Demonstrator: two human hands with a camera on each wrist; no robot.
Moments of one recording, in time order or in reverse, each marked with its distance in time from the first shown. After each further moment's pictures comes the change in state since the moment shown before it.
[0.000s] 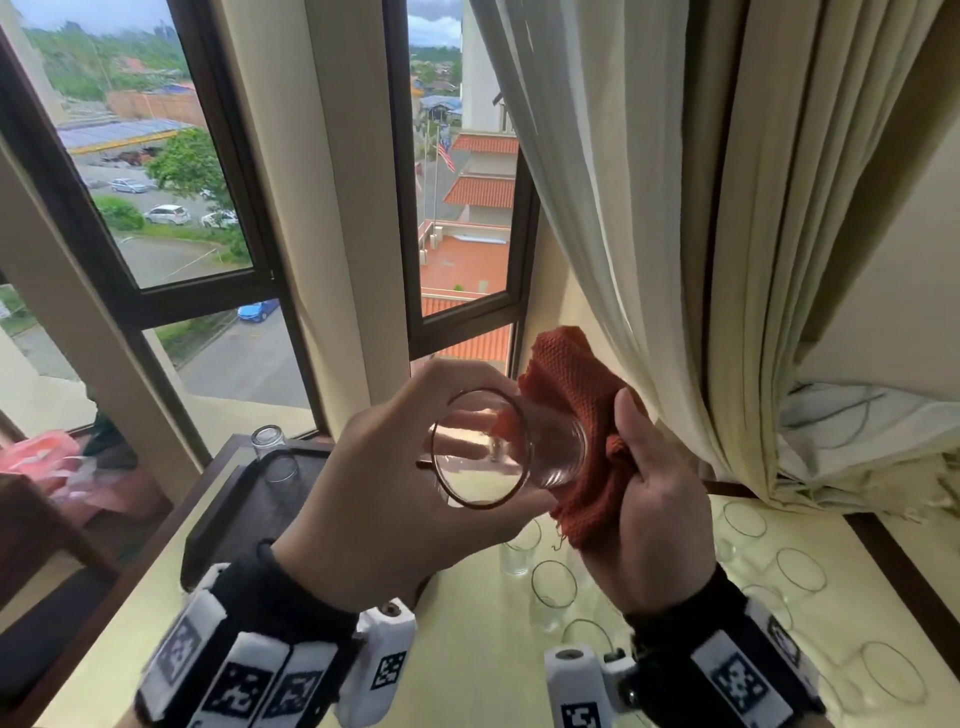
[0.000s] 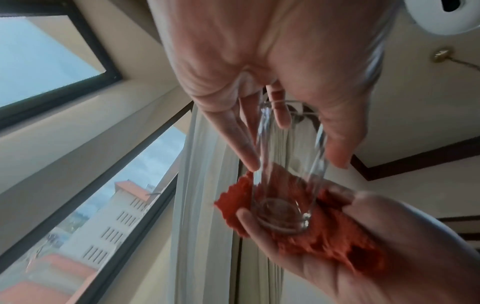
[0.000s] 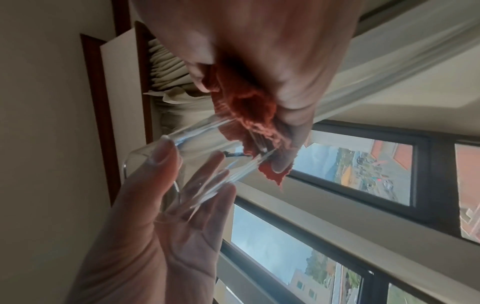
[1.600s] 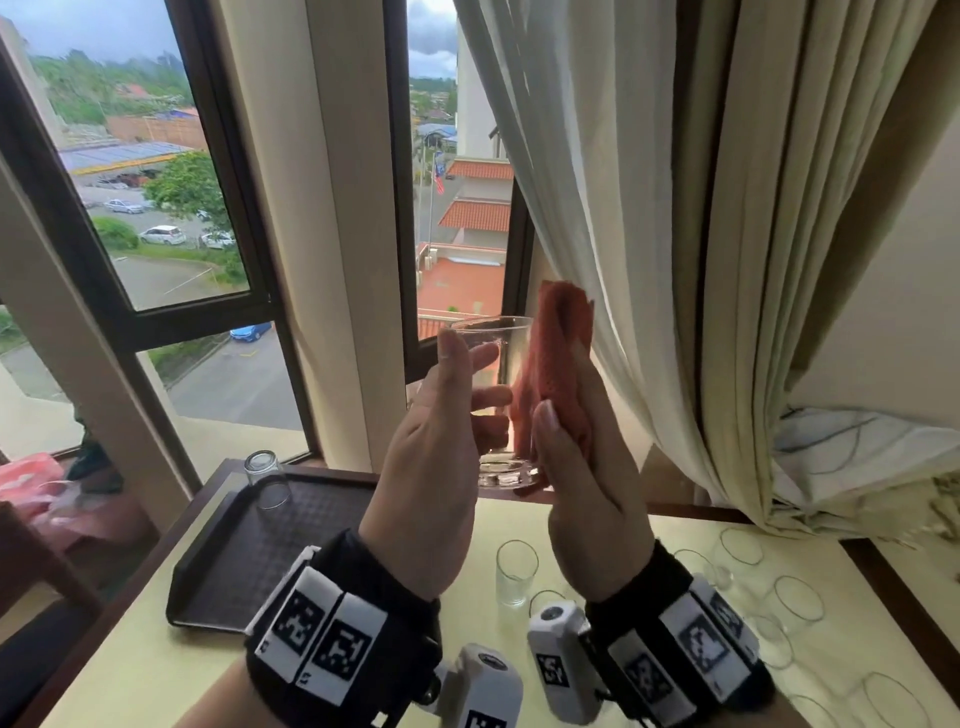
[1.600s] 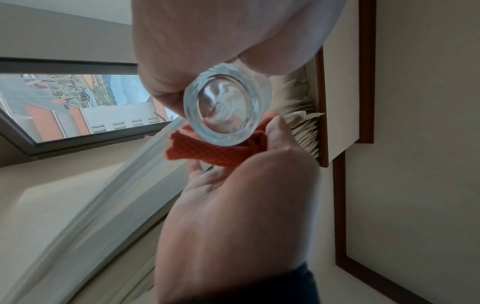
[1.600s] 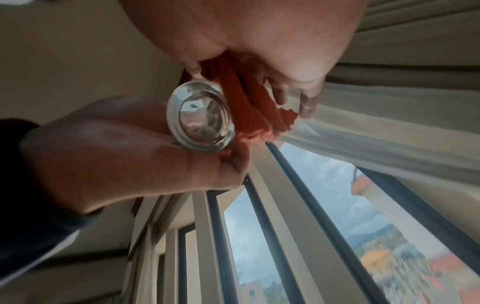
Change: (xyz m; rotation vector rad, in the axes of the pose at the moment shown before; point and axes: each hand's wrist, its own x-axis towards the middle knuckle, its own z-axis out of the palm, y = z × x) left_hand 0.039 -0.012 0.037 -0.774 0.231 -0.543; right_hand 0.020 0.006 0.026 -0.617 -0.331 -0.558
